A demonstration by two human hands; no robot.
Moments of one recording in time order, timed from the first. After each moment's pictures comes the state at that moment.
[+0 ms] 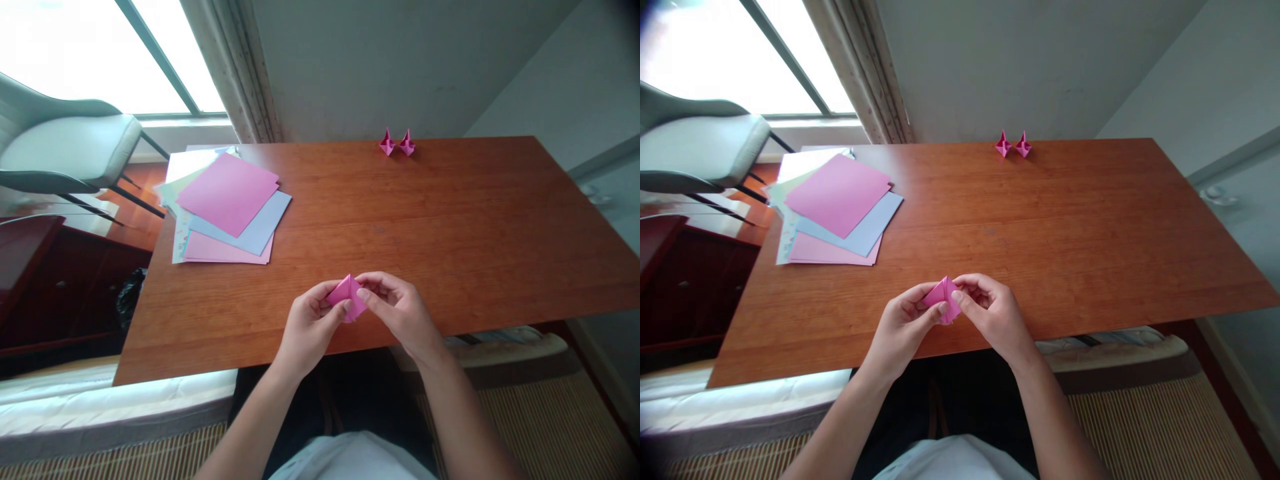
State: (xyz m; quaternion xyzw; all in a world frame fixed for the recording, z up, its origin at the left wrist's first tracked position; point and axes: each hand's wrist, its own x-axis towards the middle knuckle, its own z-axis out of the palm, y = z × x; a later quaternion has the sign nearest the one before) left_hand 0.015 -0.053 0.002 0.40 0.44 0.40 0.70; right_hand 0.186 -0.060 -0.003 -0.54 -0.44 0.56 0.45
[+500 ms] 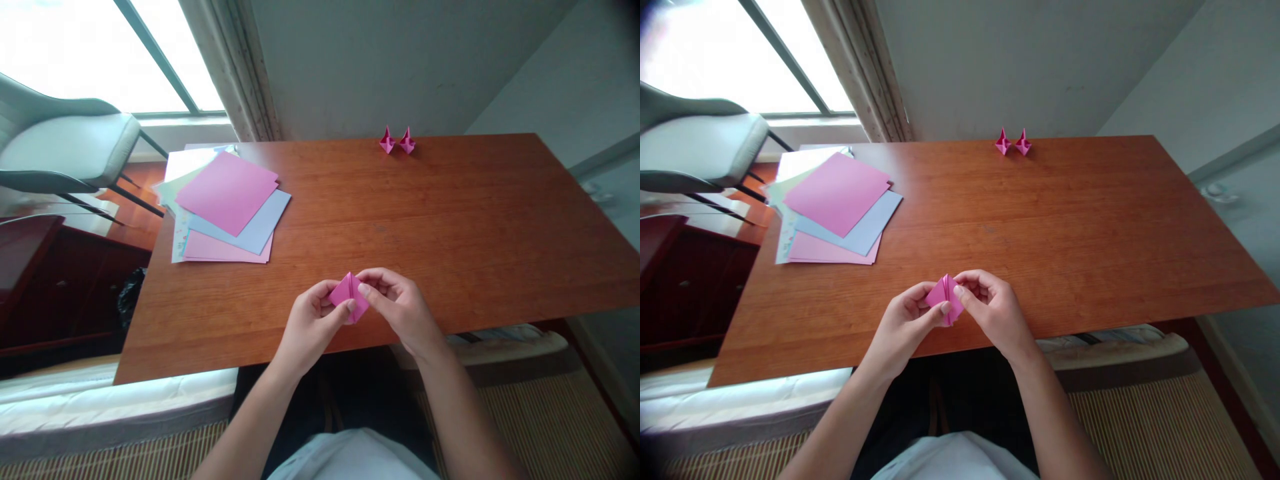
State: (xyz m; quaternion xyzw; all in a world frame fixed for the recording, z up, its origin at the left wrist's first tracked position) left_hand 0.017 -0.049 0.011 0.37 0.46 0.36 0.72; right_hand 0.185 -0.057 -0.001 -0.53 -0.43 0.56 0.46
